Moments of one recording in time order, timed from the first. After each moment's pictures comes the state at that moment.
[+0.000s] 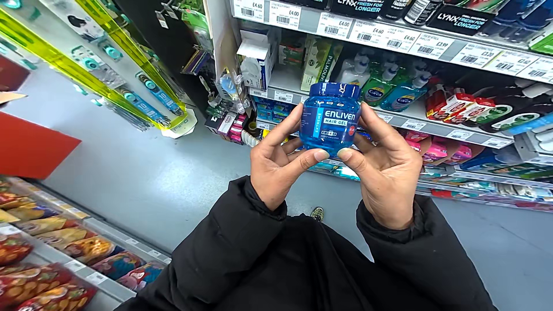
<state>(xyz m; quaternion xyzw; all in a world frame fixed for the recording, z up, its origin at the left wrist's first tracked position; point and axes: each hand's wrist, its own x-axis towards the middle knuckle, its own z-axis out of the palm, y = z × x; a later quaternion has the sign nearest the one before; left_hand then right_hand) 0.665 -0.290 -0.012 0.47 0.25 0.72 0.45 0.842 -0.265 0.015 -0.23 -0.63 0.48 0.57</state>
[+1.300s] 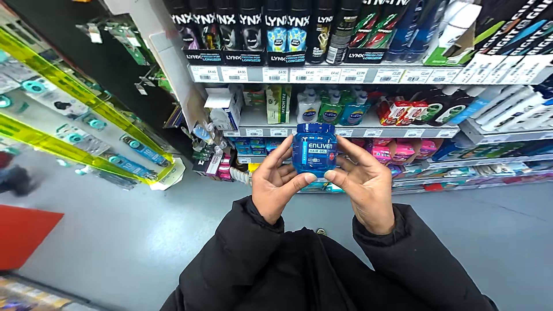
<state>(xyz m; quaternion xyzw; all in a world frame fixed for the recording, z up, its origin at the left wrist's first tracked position) 0.714 -0.268 -0.005 0.54 0.24 0.63 0.50 0.906 -0.263 0.008 -0.27 -0.60 0.45 0.61</state>
